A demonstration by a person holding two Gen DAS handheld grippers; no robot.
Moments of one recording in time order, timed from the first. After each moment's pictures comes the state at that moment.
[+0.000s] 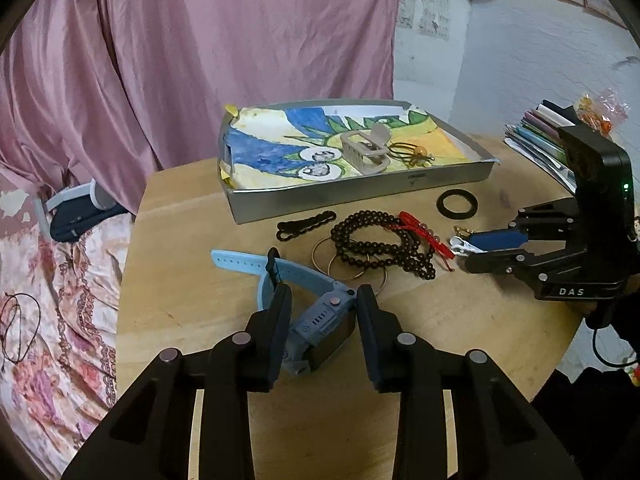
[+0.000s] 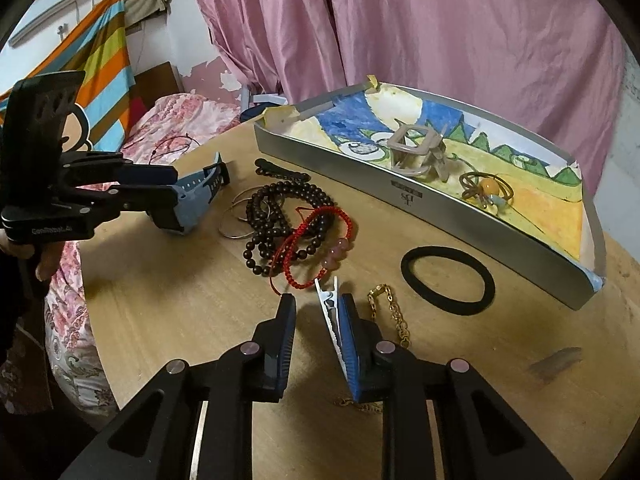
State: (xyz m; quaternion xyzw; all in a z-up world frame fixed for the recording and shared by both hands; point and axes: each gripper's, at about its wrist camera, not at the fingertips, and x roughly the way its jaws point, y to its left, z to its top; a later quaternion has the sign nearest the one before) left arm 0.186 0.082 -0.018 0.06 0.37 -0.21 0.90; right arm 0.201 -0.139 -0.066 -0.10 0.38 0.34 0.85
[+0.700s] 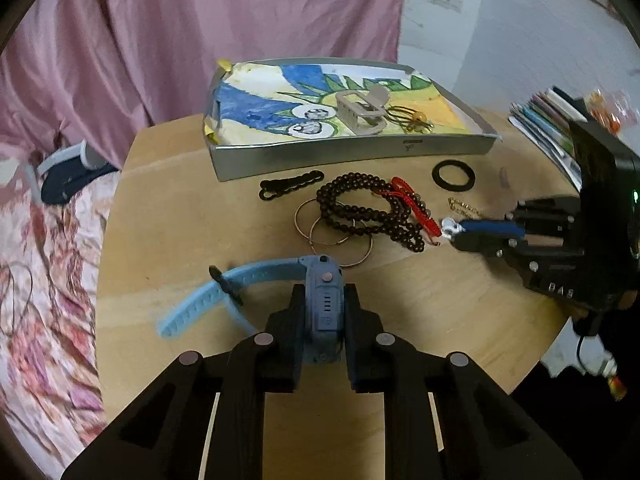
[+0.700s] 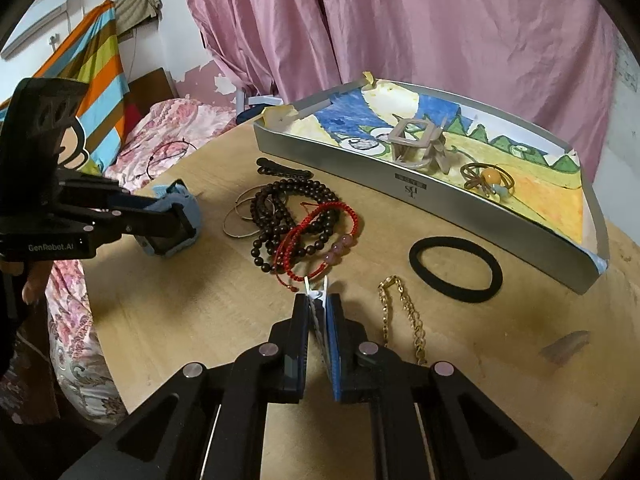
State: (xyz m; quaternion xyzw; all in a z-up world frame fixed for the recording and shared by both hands) left arm 0.188 0.070 -0.024 0.03 0.45 -0.20 0.87; right arm 0.197 -0.138 -0.068 -0.08 0.39 0.33 0.85
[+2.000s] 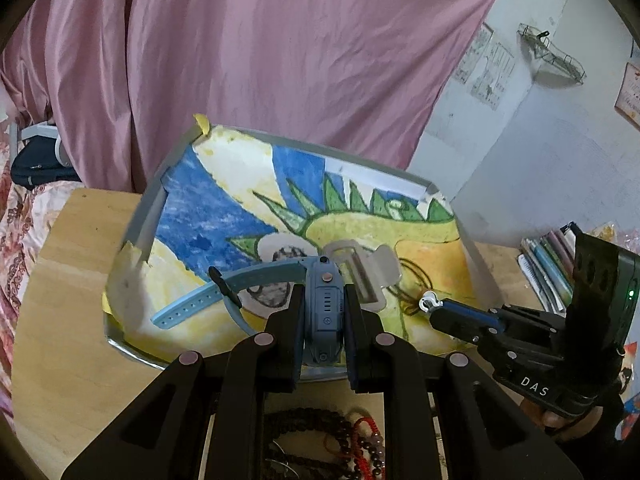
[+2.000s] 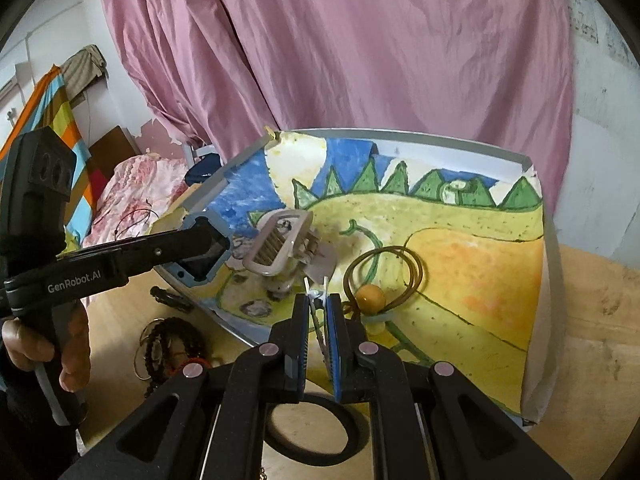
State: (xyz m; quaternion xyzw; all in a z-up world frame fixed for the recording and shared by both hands) left arm 0.323 0.029 0.002 -0.12 0.40 -0.19 0.89; right arm 0.318 -0.186 -0.040 0.01 0.39 0.28 0.88
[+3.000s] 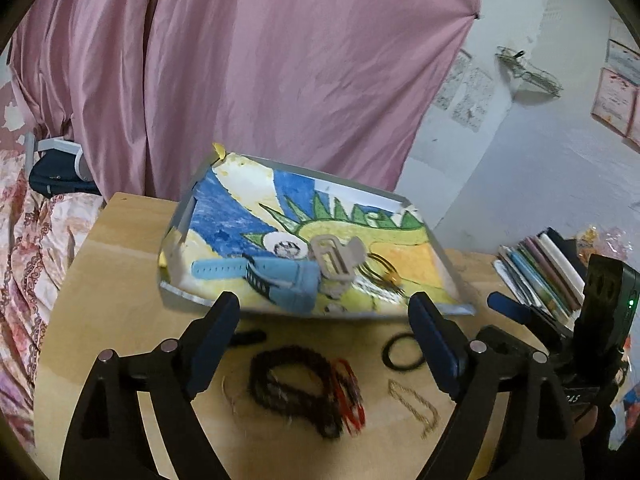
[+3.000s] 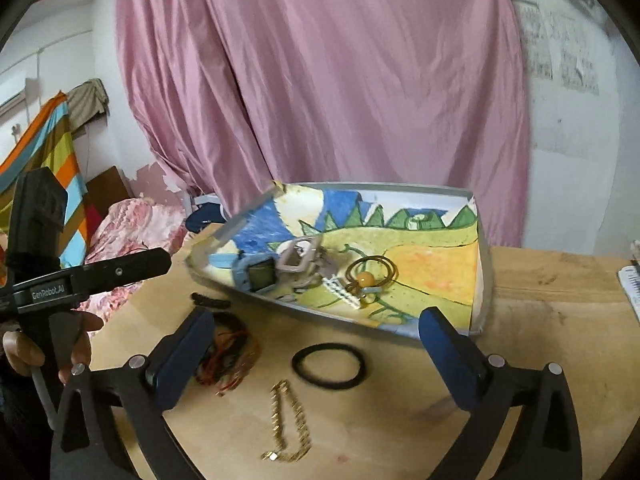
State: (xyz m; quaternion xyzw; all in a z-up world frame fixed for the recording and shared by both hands) left arm 0.244 0.046 0.037 -0.13 0.34 -0.19 0.91; right arm 0.215 -0.212 0.003 0.03 0.29 0.24 0.93
